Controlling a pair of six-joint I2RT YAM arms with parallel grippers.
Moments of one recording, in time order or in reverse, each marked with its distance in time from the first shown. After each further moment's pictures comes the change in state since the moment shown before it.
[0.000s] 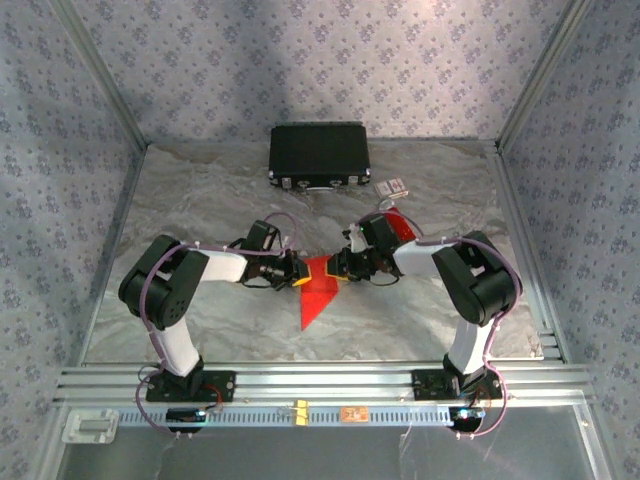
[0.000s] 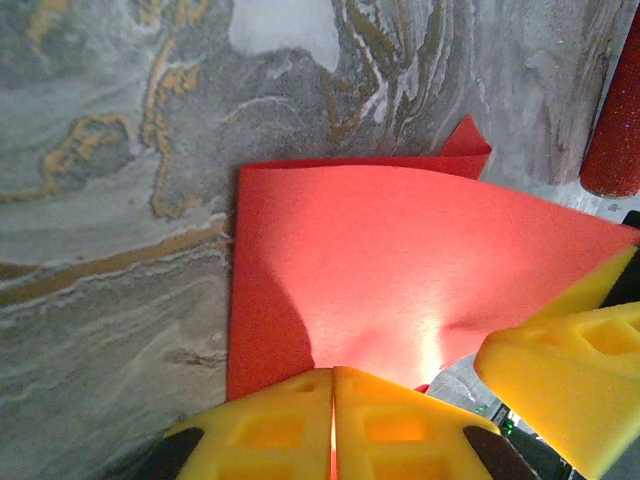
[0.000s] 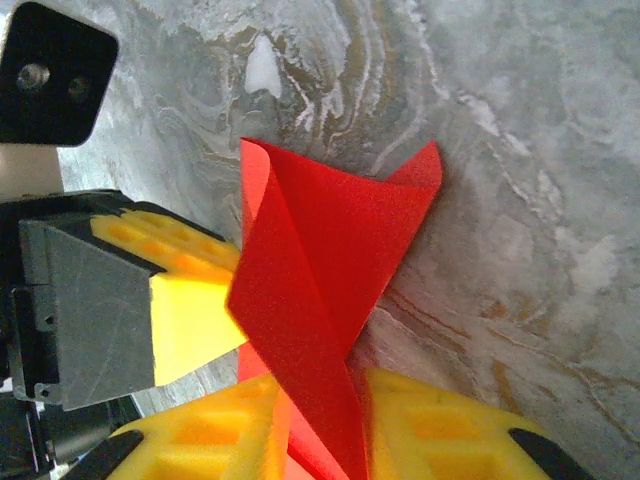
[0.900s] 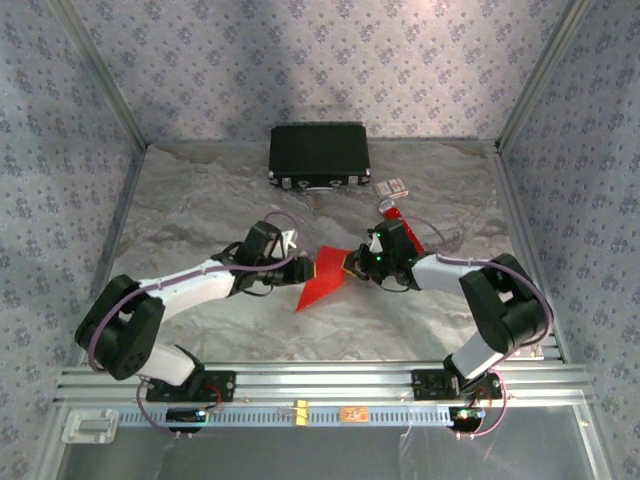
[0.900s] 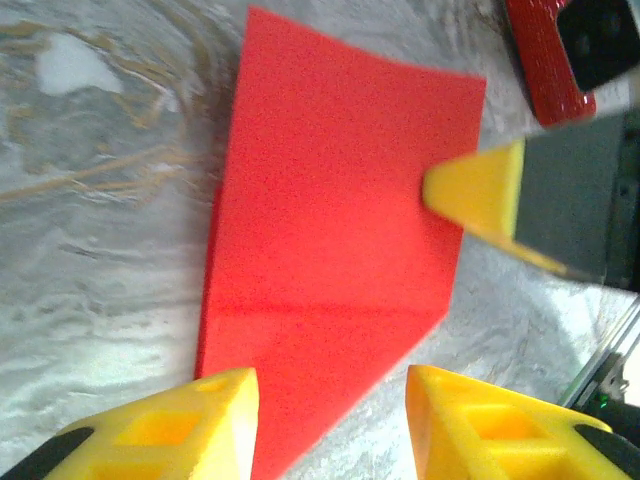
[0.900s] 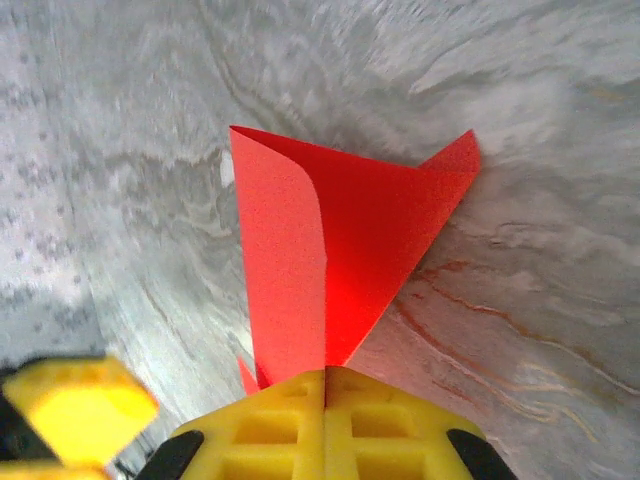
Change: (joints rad) left arm -0.163 -0.355 -0.037 -0.191 -0.282 0.241; right arm -0.027 -0.240 -0.182 0.086 0.216 0.349
